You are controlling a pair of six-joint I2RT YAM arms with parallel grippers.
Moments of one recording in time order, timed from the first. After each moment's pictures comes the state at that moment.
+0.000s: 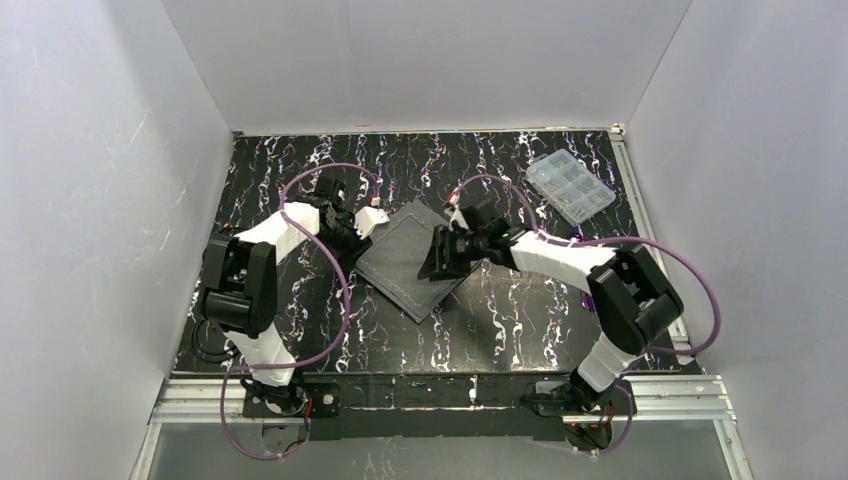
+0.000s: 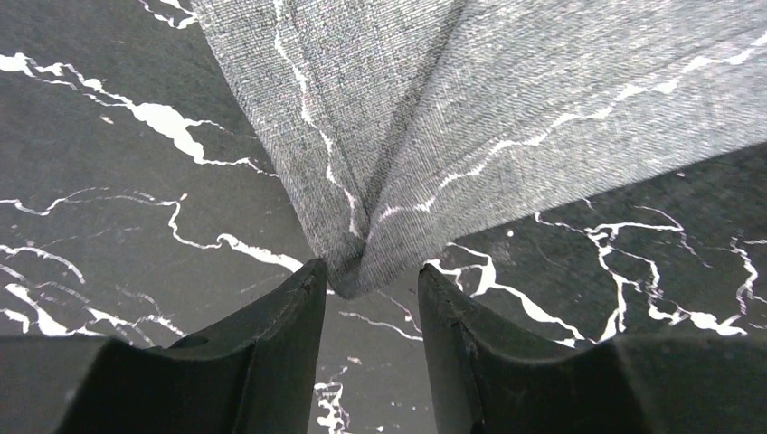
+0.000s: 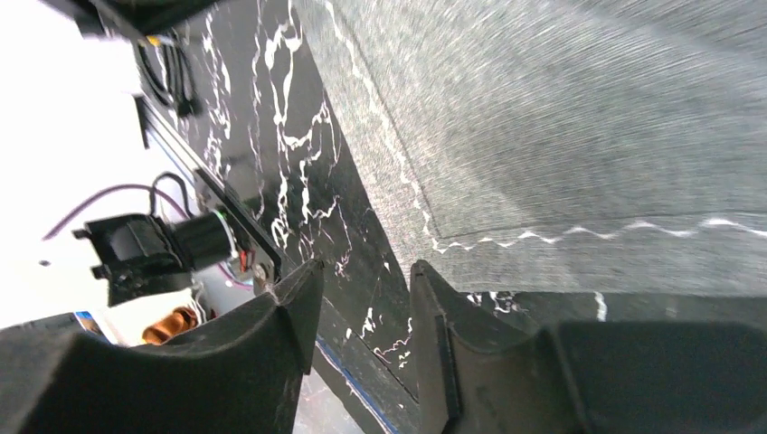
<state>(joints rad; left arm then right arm) -0.24 1.74 1.11 -0.69 0.29 0.80 0.73 1.67 0.99 -0.14 -0.51 0.75</state>
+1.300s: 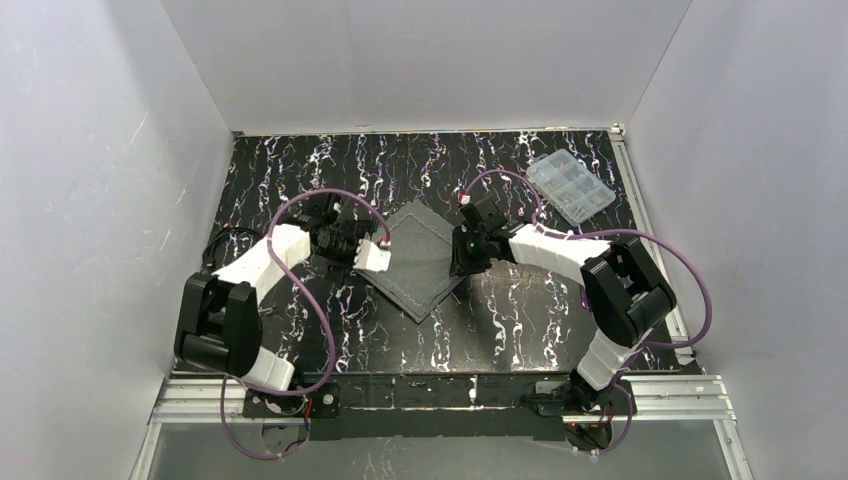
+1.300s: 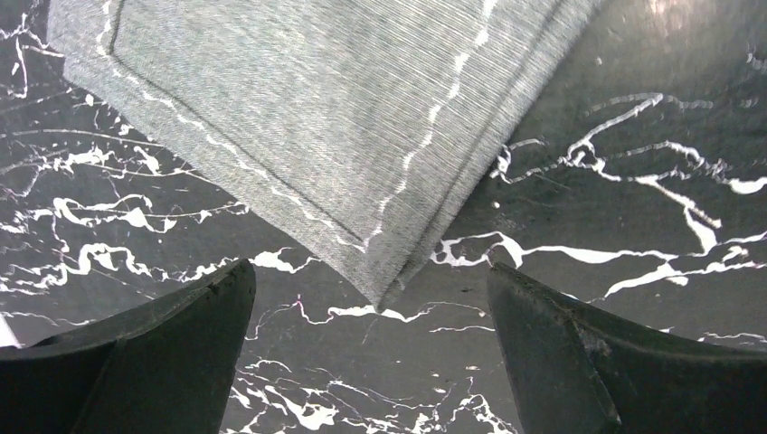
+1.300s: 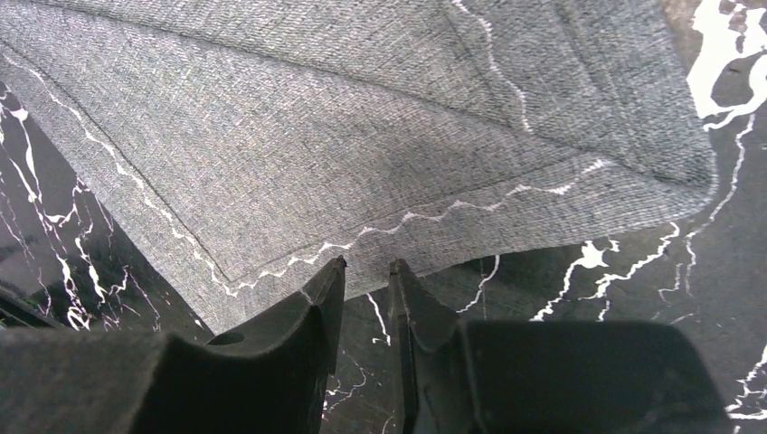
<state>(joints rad) -0.28 1.52 1.02 -0.72 0.47 1.49 0.68 1.70 1.04 -0.35 -0.15 0.55</state>
